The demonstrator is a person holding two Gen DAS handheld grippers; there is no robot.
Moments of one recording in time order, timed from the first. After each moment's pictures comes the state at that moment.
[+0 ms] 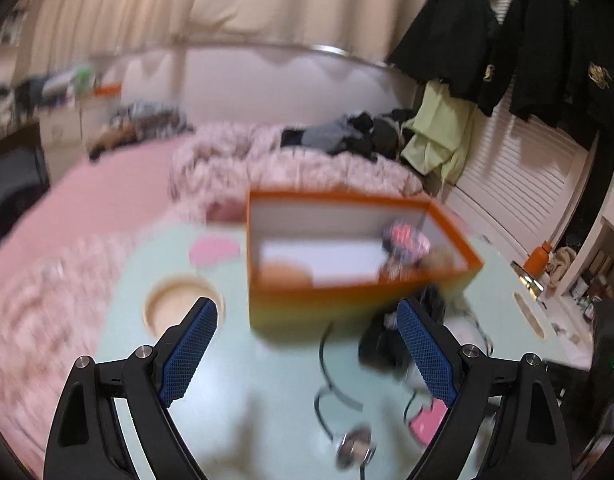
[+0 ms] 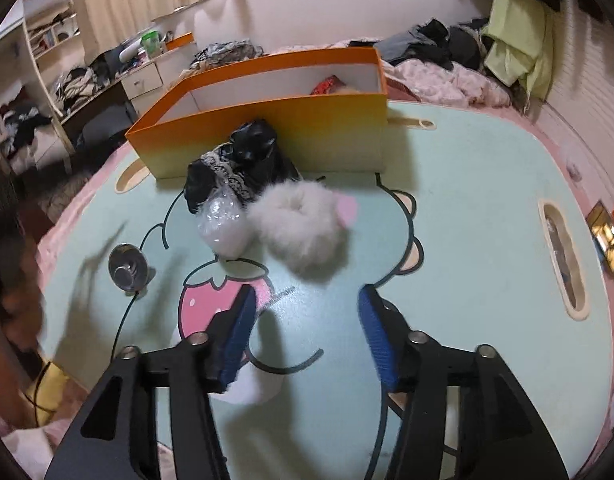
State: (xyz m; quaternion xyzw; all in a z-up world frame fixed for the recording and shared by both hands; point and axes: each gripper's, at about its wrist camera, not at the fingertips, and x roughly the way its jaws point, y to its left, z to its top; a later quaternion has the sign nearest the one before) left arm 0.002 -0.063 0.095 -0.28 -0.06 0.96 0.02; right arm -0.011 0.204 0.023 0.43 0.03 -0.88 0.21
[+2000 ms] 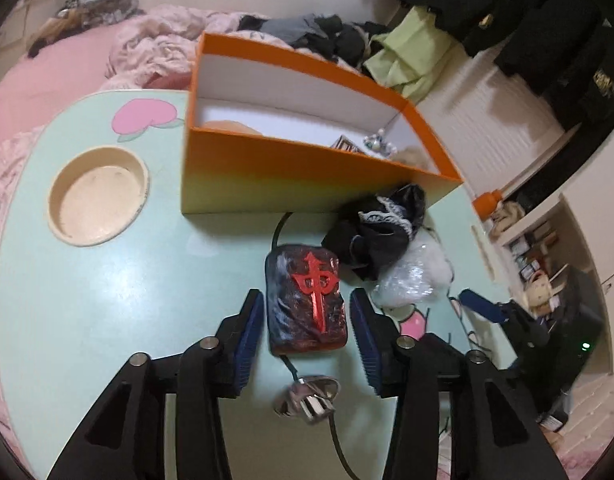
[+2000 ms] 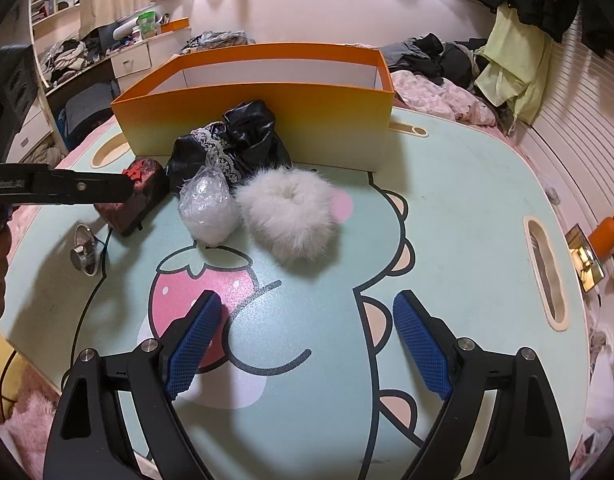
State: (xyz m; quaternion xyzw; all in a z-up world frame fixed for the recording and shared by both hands) left arm -0.011 -0.064 0.021 -0.45 -0.17 0.87 0.15; right arm -0.006 0.192 0.017 0.42 0.09 -0.89 0.17
